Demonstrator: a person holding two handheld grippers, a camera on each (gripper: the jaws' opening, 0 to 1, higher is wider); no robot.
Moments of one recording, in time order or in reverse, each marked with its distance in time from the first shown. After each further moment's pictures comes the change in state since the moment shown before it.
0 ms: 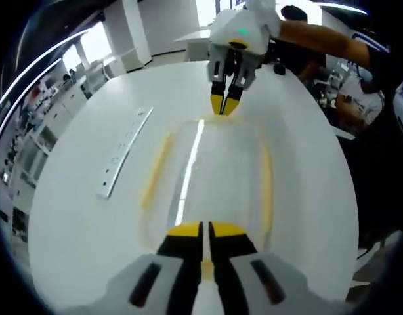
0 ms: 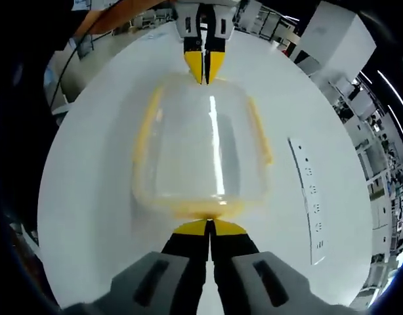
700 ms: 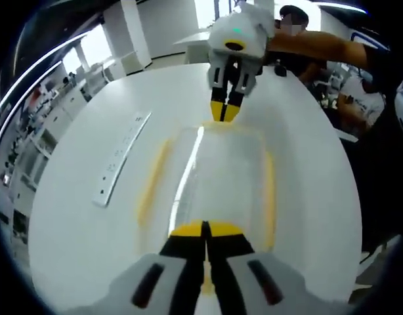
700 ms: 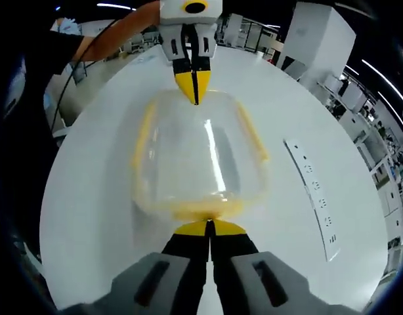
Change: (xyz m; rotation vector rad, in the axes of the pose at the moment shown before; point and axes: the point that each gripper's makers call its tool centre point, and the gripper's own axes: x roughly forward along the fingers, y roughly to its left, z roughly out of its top) left arm 0.007 -0.001 0.014 0.004 -0.022 0.014; right arm 0.000 0.000 0.001 0.092 -0.125 0.008
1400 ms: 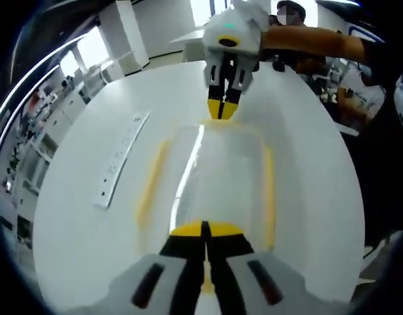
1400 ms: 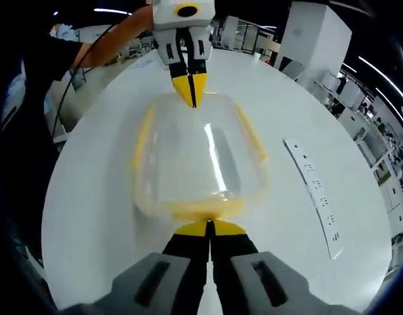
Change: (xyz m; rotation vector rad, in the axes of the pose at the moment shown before) left arm -0.001 -0.004 0.000 0.045 0.020 0.012; right arm 0.001 -0.007 0.000 0.021 -0.023 0.008
